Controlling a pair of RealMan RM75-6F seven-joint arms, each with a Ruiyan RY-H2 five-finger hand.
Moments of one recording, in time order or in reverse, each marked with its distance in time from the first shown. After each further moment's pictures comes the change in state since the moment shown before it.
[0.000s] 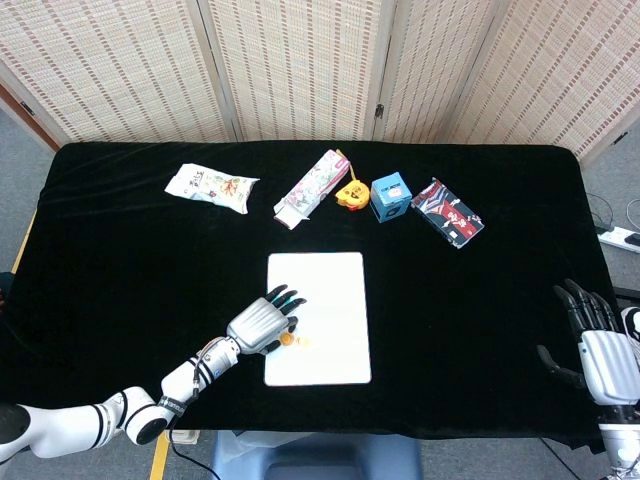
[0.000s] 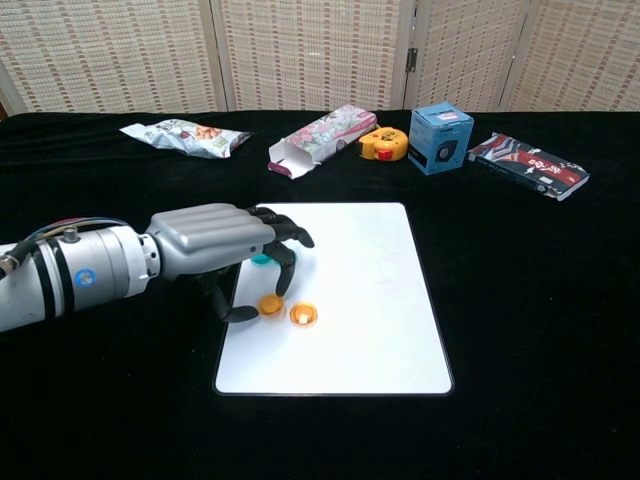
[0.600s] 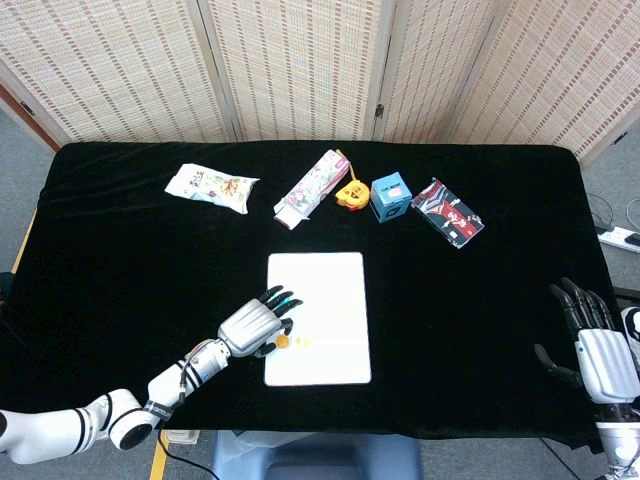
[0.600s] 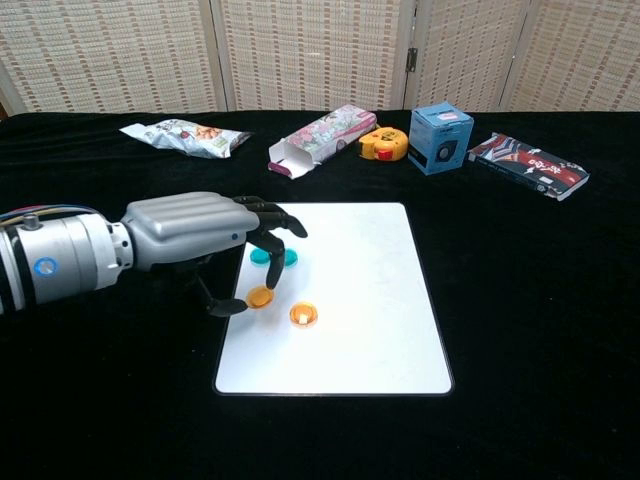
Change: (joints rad) left arm 0.029 0.070 0.002 -0.069 0.073 0.029 -0.076; right arm 0.007 -0.003 0.001 0.001 -0.008 -0.002 0.000
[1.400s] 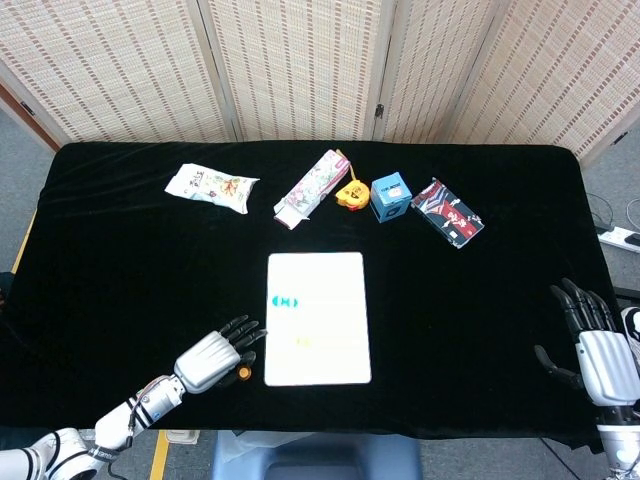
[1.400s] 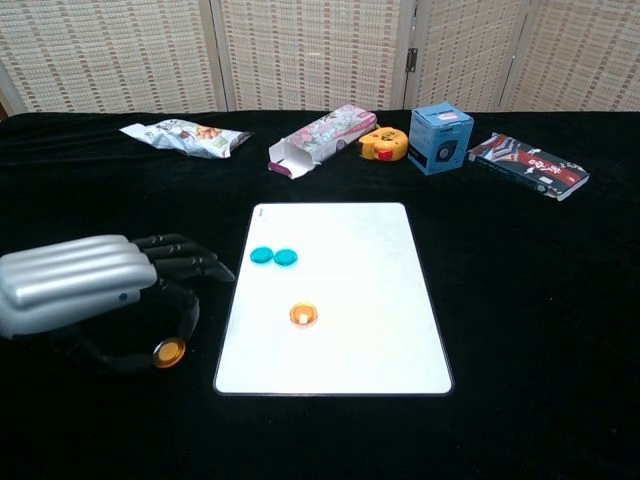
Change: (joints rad) left arm 0.170 0.127 0.184 -0.031 0.233 0.225 -0.087; right arm -0.005 0.004 -0.004 -0.010 -0.016 0.016 -0.005
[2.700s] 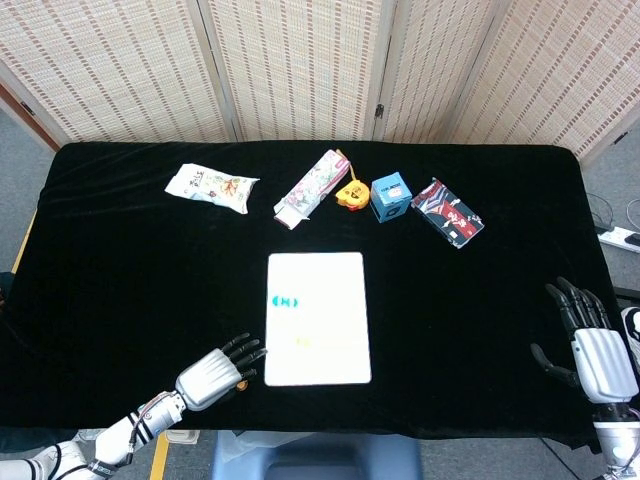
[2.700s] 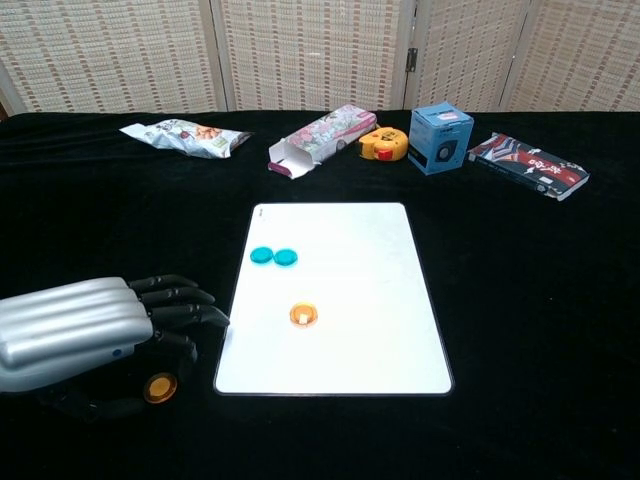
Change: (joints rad) left arm 0.036 -0.045 0.073 0.036 0.030 0.020 0.106; right arm 0.011 0.000 0.001 -0.004 0.003 -0.014 -0.005
